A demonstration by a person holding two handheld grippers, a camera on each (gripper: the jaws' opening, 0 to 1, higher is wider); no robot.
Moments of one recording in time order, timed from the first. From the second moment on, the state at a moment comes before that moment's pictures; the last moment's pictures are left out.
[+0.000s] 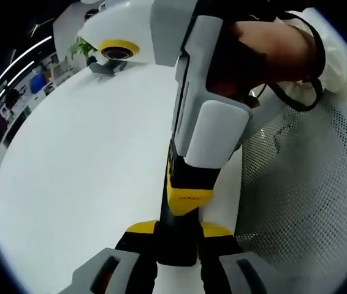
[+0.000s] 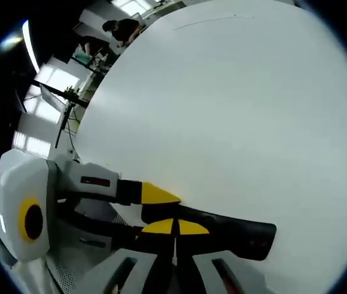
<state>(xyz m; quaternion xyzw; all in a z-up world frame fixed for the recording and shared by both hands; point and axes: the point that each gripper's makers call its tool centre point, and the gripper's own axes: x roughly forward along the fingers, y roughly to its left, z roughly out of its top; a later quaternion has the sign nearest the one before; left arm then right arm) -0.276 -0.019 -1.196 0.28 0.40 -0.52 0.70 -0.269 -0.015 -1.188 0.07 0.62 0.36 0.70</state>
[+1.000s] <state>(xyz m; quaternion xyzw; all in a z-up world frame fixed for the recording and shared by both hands) -0.265 -0.016 -1.195 0.28 0.37 -0.54 0.70 -0.250 -0.057 -1.108 0.07 0.45 0.36 0.81</state>
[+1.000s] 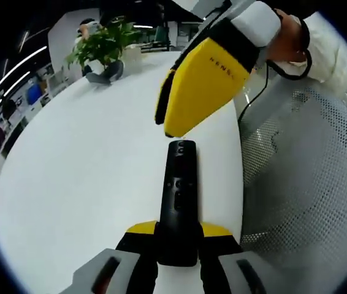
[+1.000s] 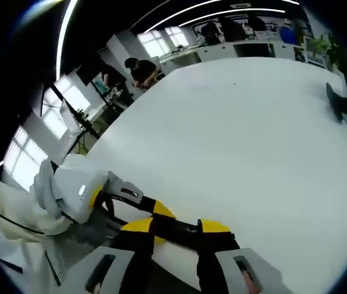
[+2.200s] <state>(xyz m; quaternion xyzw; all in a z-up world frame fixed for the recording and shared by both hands) -0.166 0.011 -1.195 0.33 0.39 -0.54 0.66 -0.234 -0.125 -1.082 0.00 0.30 0.26 0.92</state>
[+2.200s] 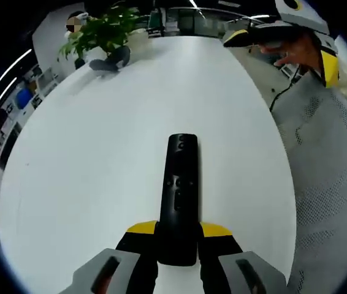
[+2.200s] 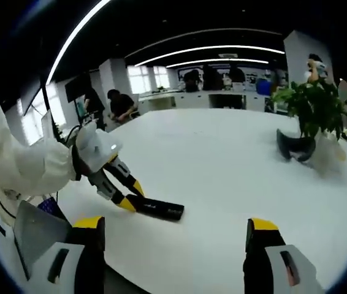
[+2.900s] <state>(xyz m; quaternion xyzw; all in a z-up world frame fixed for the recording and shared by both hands) -0.076 0.021 -1.194 0.36 0.40 -0.53 0.66 -0.226 -0.141 -1.092 0.01 0.31 0.24 0.92</state>
